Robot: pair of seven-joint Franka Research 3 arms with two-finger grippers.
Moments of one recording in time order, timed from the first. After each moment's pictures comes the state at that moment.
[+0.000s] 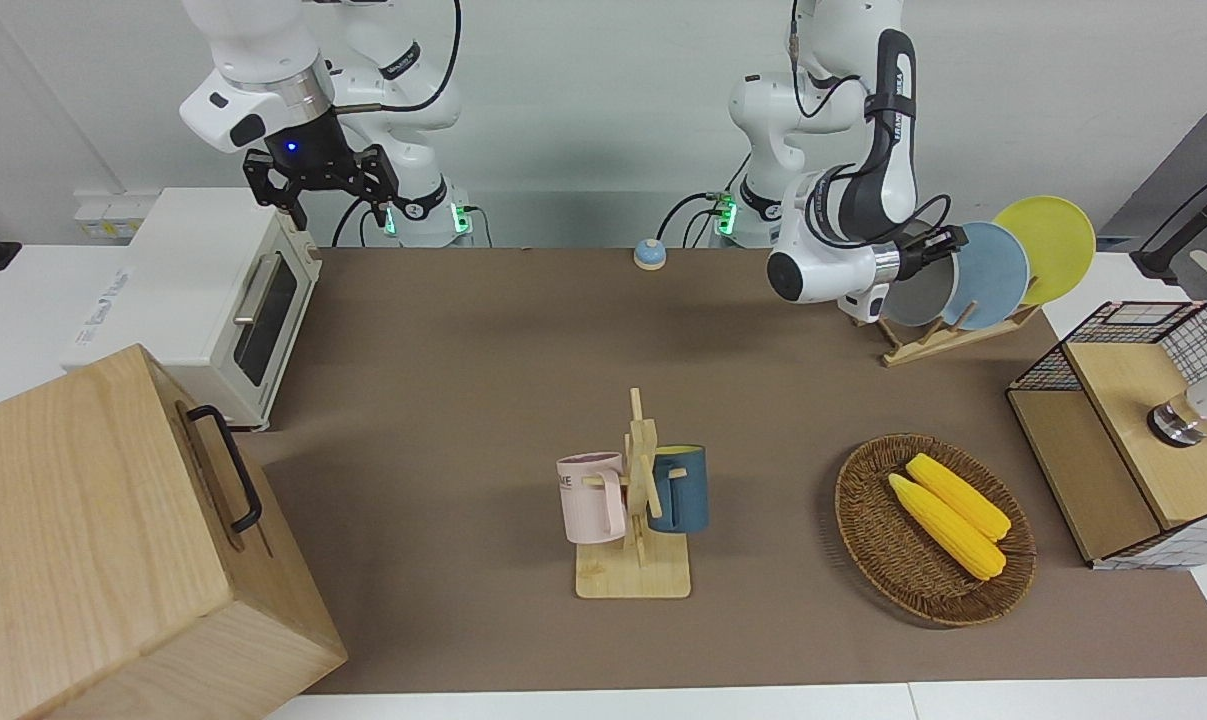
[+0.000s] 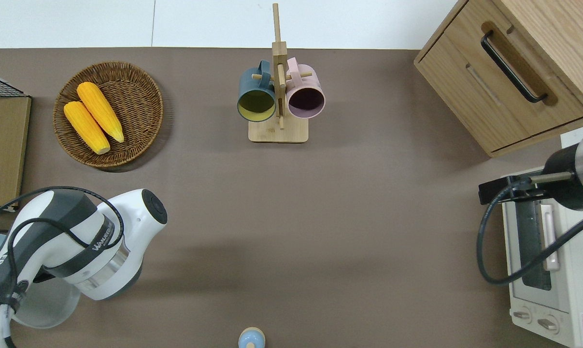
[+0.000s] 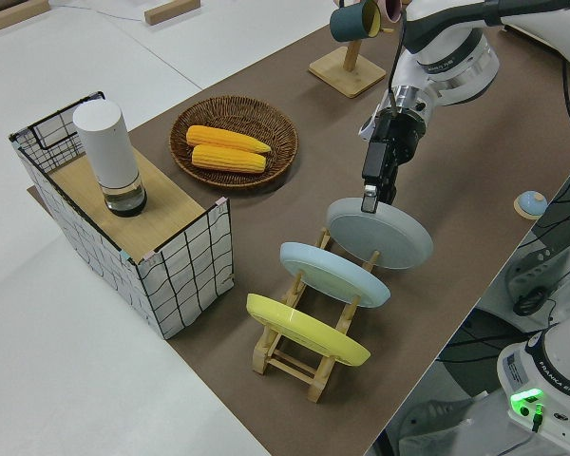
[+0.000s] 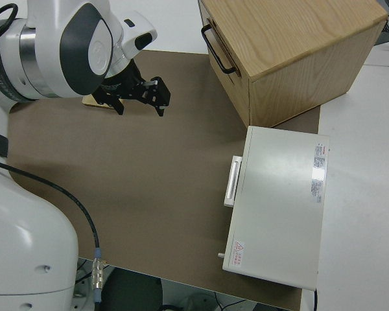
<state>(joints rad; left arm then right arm) -0.09 0.06 -0.16 -2.24 1.04 1.29 -0.52 -0.08 -0.02 0.19 -1.50 0.00 1.41 0.06</state>
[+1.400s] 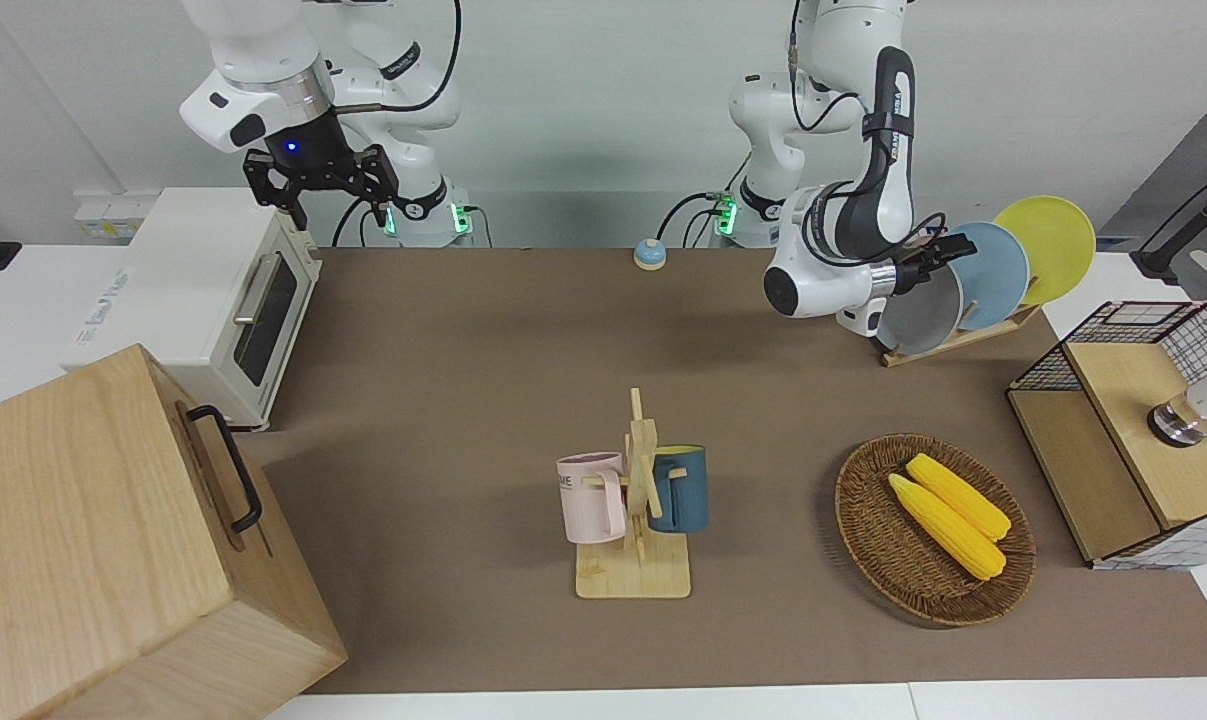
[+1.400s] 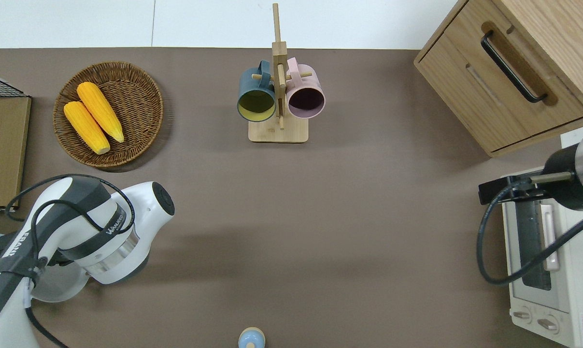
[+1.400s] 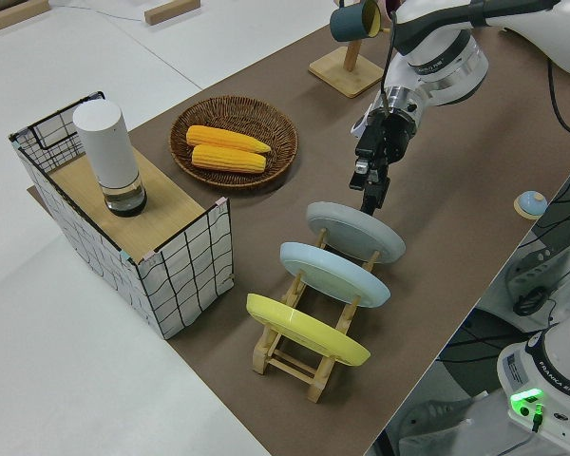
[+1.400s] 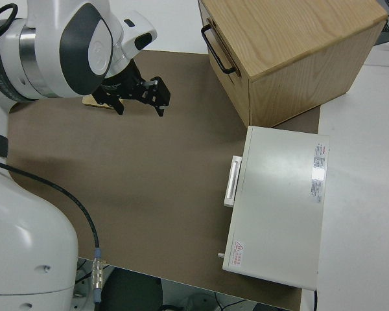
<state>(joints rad) -0.09 0.11 -0.16 -2.19 1.05 1.31 -0.57 -0.08 -0.02 0.19 -1.50 0.00 1.41 0.06</state>
